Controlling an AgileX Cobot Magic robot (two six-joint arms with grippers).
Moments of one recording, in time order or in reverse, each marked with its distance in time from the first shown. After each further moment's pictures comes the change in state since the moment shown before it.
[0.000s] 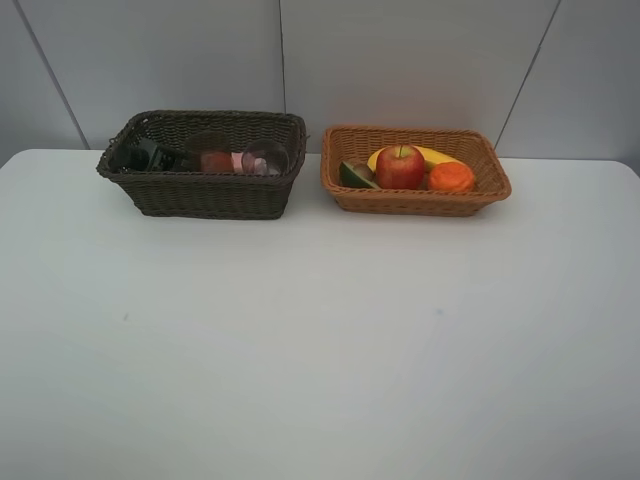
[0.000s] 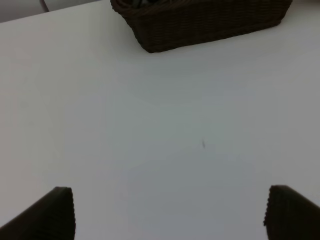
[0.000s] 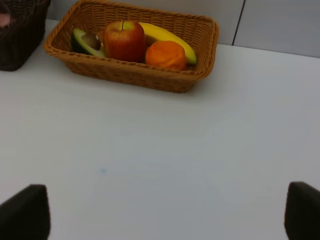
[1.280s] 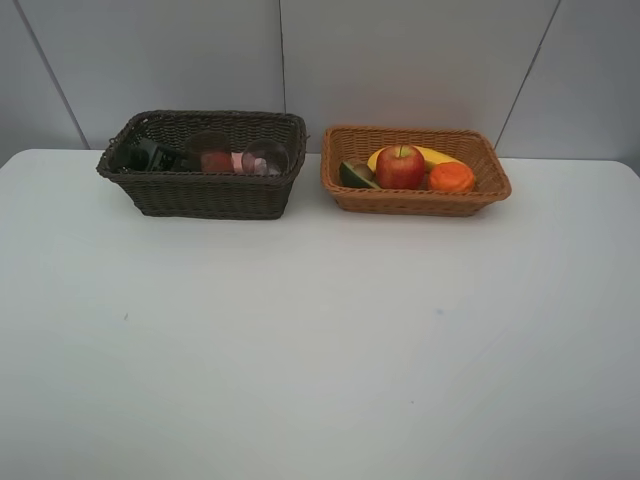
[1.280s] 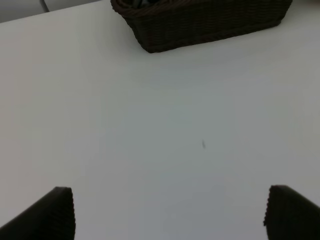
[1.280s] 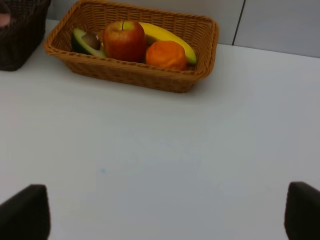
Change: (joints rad) left arm 0.000 0.000 0.000 0.000 0.000 0.000; right arm 0.000 0.000 0.000 0.000 0.000 0.000
